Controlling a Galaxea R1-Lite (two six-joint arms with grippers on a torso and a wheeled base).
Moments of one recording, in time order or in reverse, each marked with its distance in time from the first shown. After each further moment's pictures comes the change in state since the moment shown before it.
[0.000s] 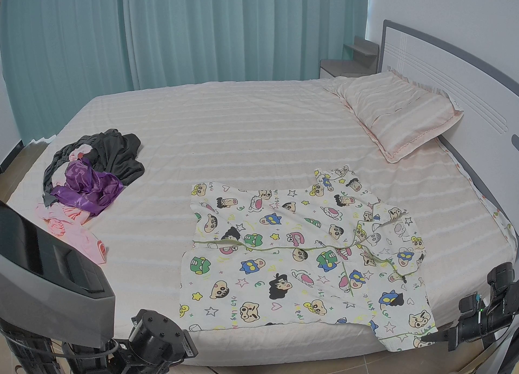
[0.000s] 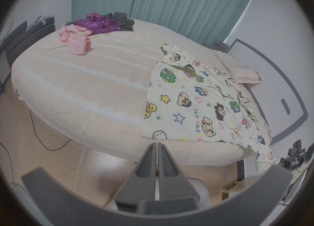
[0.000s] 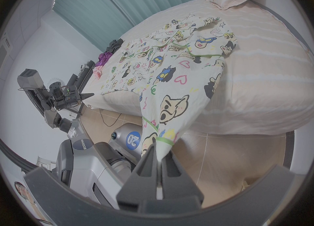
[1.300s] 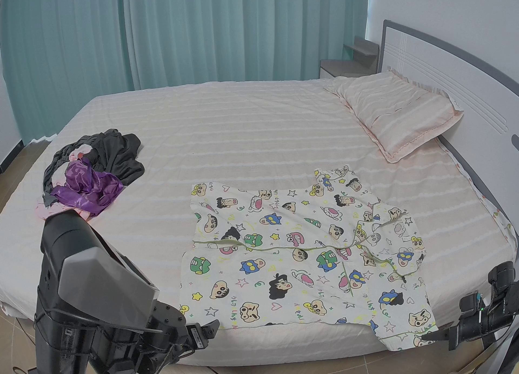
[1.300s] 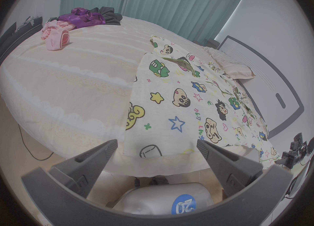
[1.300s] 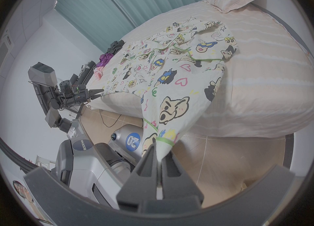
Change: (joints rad) left arm 0.117 0.271 -0.036 -0.332 -0.151 0.157; right arm 0.000 -0.013 0.000 -0.004 0.008 -0.001
